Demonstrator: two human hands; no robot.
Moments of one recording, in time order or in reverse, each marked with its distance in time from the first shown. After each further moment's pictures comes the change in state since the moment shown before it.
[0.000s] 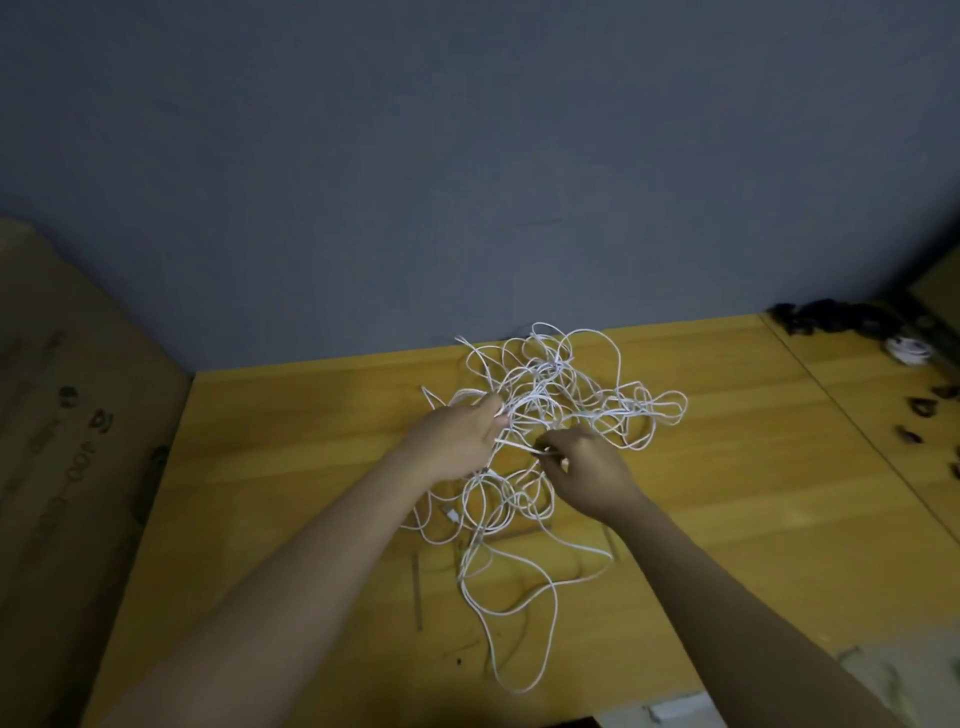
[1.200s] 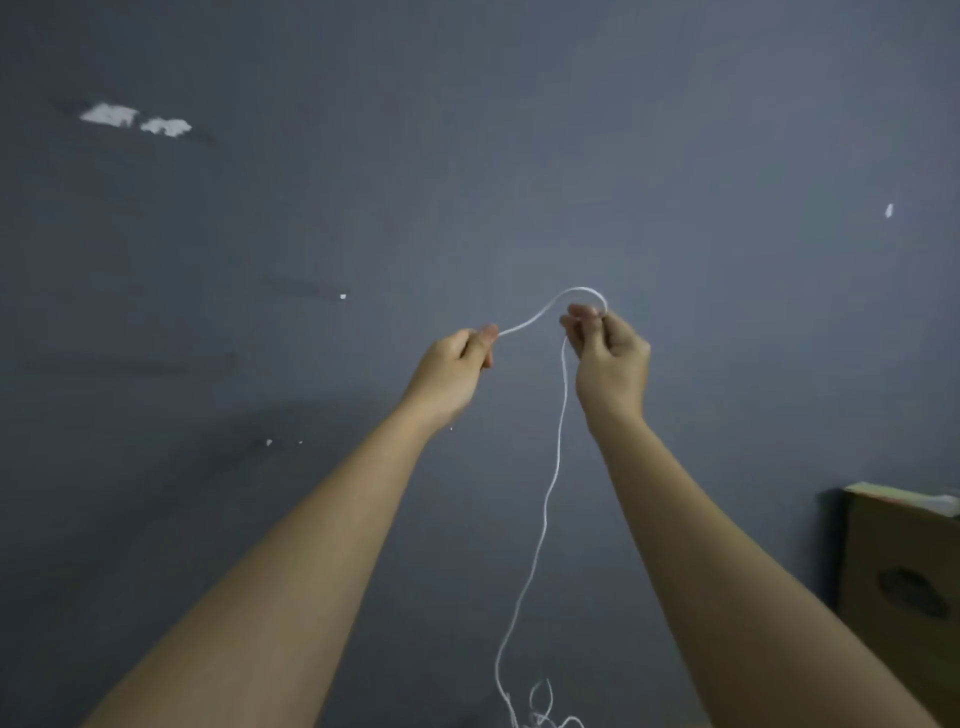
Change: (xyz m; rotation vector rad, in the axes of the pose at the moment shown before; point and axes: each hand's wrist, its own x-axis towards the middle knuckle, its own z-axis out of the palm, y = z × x) left_hand 0.028 0.167 -0.421 -0.558 0.984 0.380; right_hand 0.141 -0.212 -0.437 0.889 1.137 -0.415
